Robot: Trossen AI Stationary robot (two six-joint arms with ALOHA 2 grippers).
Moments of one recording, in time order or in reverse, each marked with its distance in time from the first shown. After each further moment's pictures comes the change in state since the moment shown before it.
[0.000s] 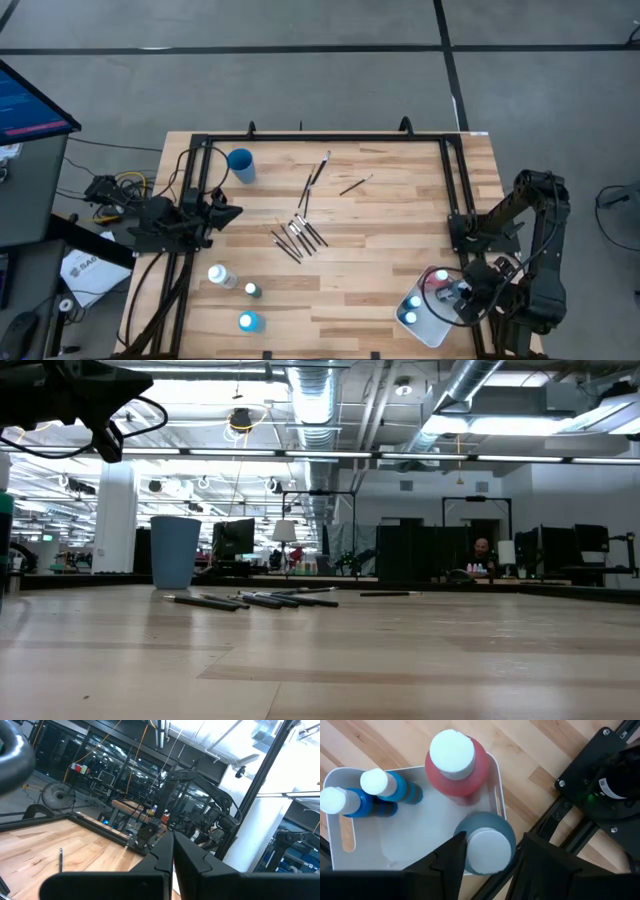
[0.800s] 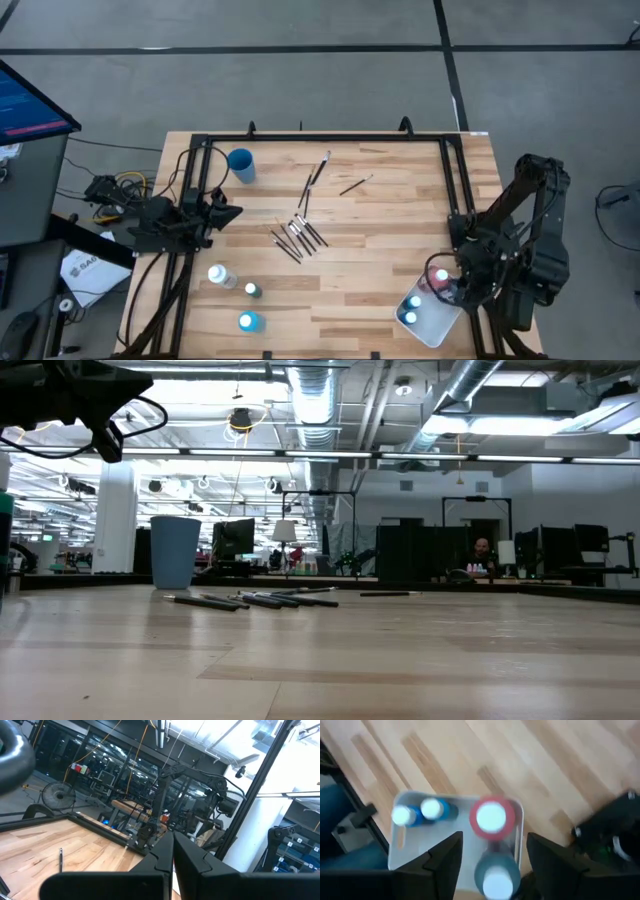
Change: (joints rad) left arm 0.000 0.000 0.000 0.000 0.000 0.000; right arm -0.124 -0.170 0.057 0.005 0.150 -0.355
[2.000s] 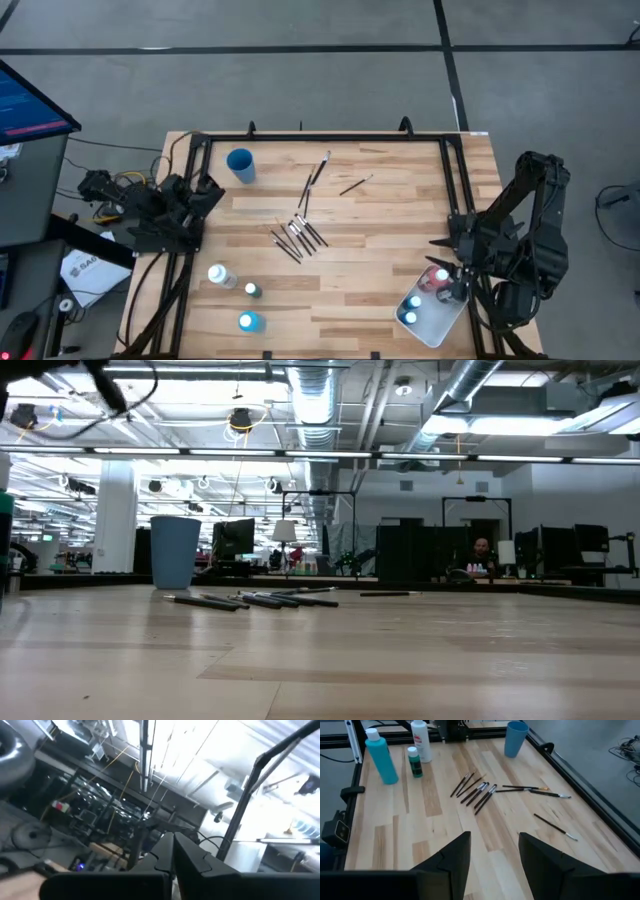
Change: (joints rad) left arm 0.000 0.154 0.158 0.289 0.018 0.108; right arm -0.031 -0.034 -0.001 0.019 0.614 -0.432
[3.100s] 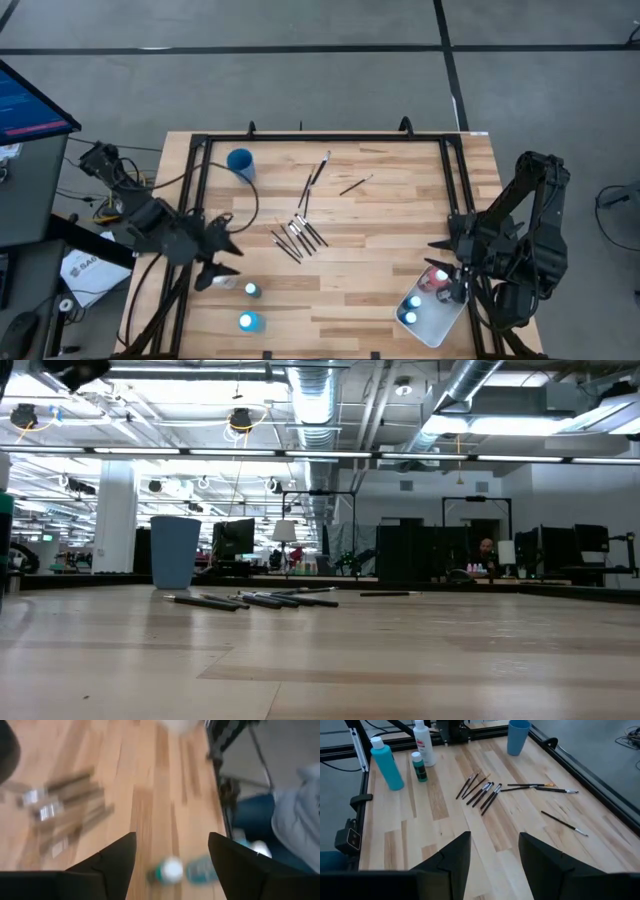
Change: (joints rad) left arm -0.319 0.627 0.659 -1.386 0.162 -0.507; right arm -0.006 0.001 0.000 0.043 -0.004 0.033
